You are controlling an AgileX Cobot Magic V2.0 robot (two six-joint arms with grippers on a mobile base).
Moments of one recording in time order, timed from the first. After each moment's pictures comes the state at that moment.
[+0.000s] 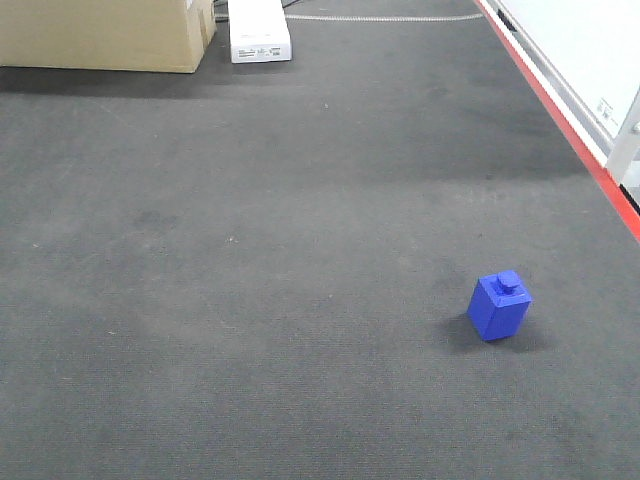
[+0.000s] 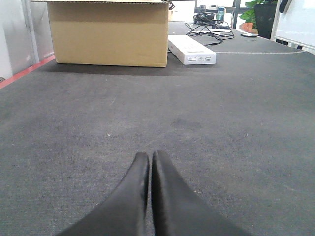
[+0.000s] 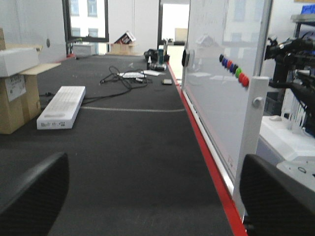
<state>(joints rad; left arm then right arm) 0.04 0.03 0.03 0.01 0.10 -0.04 -0.02 0.69 -0.75 -0.10 0.13 0.04</state>
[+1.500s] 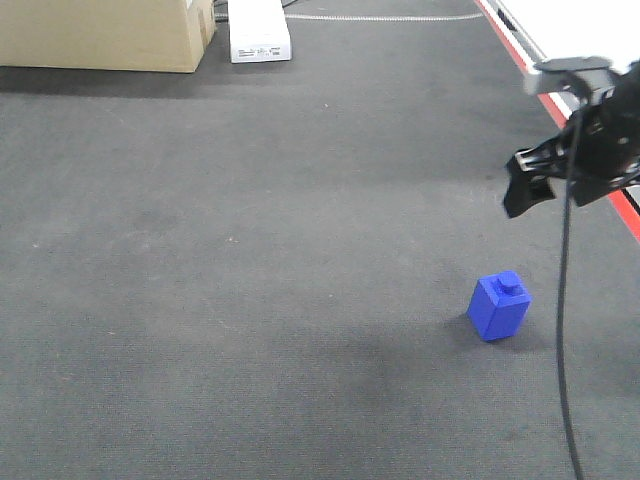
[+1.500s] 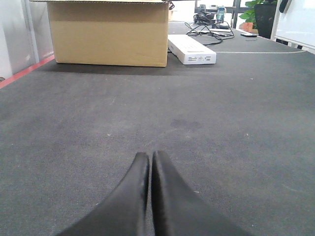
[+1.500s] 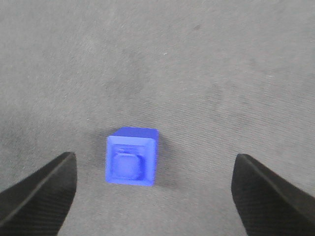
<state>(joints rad) 0.04 0.03 0.03 0.01 0.10 -0.04 0.00 1.78 -1.66 0.16 1.24 -0.33</state>
